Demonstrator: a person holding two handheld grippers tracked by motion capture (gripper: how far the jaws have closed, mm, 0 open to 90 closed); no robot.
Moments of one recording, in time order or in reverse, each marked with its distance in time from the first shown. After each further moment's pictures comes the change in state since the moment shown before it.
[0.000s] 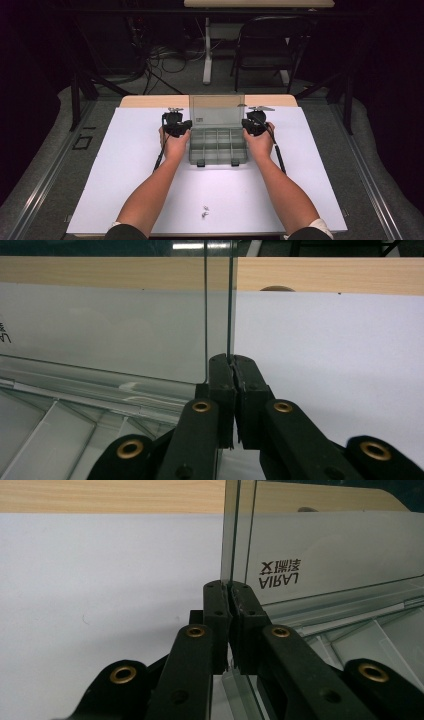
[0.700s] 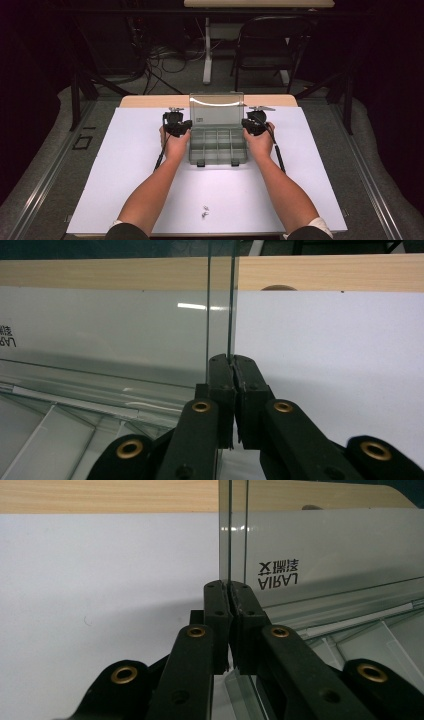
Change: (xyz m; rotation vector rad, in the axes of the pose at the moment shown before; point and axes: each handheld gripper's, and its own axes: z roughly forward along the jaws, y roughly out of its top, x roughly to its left) left arm 0.000 0.001 0.002 0.005 0.009 0.007; right arm -0.003 0.000 0.003 -0.003 0.007 0.007
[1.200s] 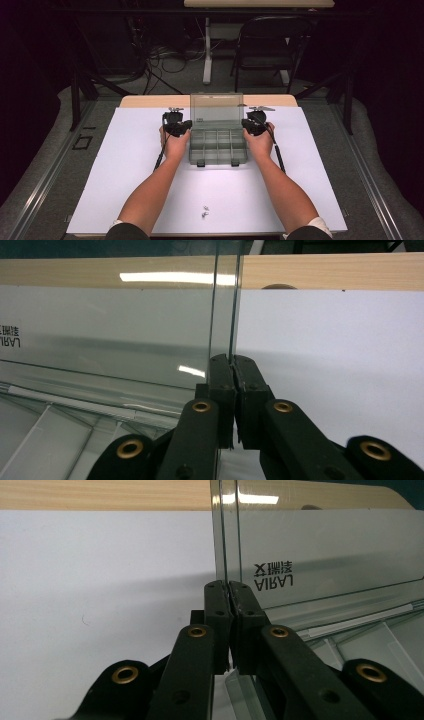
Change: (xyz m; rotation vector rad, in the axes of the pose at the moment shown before) left arm 0.003 0.000 0.002 0.001 -0.012 -0.017; right arm -0.001 -0.001 0.001 0.016 0.003 -0.002
